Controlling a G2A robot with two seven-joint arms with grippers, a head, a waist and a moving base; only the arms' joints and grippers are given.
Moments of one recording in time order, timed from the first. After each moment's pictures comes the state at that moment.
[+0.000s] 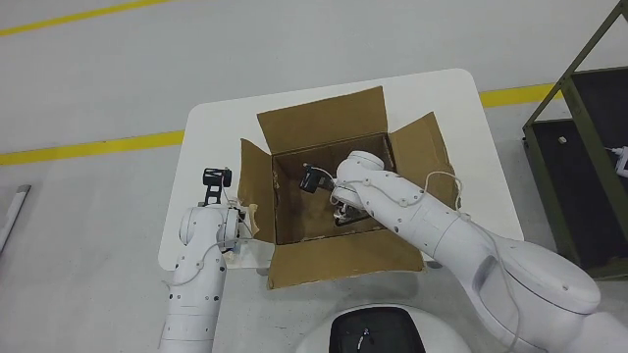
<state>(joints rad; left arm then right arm) 0.98 -1.30 -1.40 -1.36 1.64 0.03 -1.16 -0.36 -1.66 0.45 -0.66 -1.09 -0.26 0.98</state>
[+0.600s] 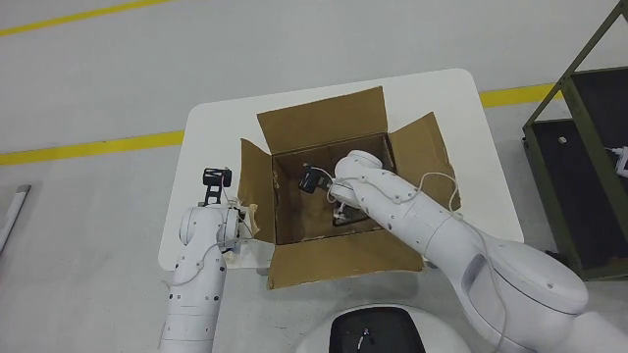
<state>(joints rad) 0.98 -1.30 -1.40 -1.36 1.64 0.03 -1.16 -0.35 -1.72 0.47 -0.55 -1.07 -0.27 0.97</state>
